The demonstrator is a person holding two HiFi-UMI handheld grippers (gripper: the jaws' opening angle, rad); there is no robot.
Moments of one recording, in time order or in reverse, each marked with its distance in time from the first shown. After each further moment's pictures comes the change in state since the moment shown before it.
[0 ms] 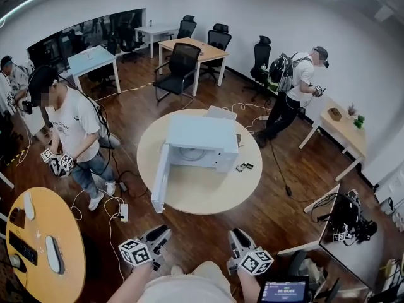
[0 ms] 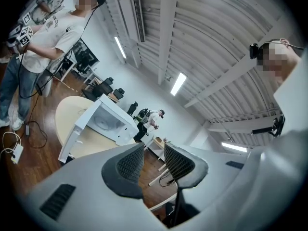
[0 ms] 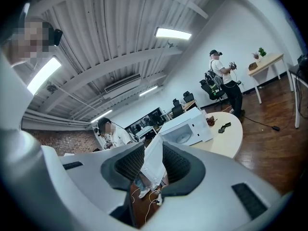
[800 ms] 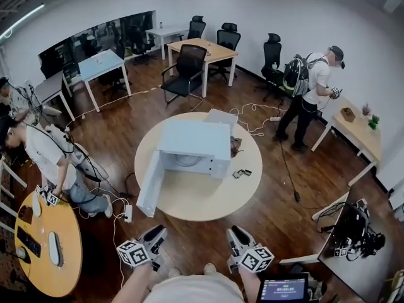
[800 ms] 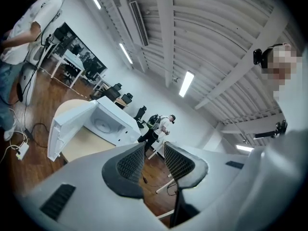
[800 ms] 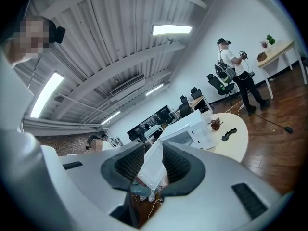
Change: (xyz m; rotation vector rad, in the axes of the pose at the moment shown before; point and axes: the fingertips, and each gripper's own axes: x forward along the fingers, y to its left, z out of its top) left arm 0.100 -0.051 -0.002 0.001 -0.055 0.150; right arm 0.005 -0.098 0.087 0.030 0.040 0.137
